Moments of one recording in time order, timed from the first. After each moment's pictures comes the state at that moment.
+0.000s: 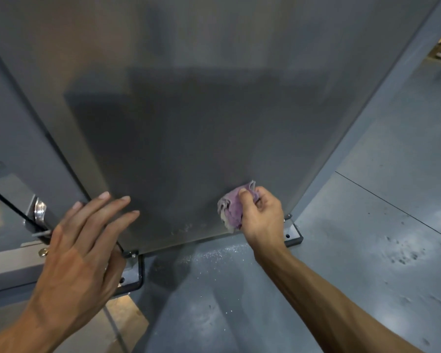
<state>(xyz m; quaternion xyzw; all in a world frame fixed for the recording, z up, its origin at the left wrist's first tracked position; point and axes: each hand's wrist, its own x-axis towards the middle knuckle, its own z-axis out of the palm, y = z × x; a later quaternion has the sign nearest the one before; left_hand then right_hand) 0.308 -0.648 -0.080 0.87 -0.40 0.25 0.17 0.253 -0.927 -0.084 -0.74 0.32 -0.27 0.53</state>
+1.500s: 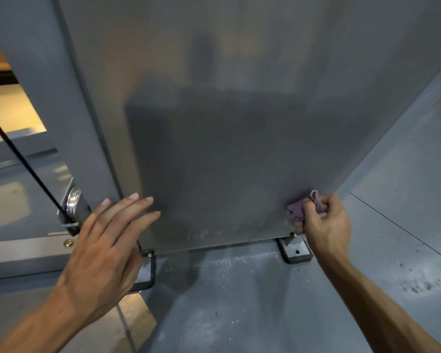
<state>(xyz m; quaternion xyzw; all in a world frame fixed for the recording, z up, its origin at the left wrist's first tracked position) 0.307 -0.636 -0.077 0.87 -0.41 0.23 0.18 0.223 -0.998 -0.064 -0.77 0.36 -0.33 0.41</state>
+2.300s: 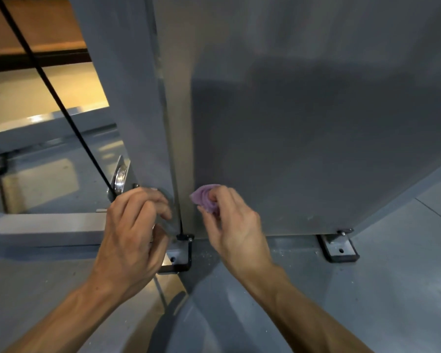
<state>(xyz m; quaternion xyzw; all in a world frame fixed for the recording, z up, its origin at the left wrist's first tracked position) 0.318 -0.609 -0.092 0.87 -0.32 0.25 0.27 0.288 -0.803 -0.090 -0.90 -0.07 -0.25 0.35</state>
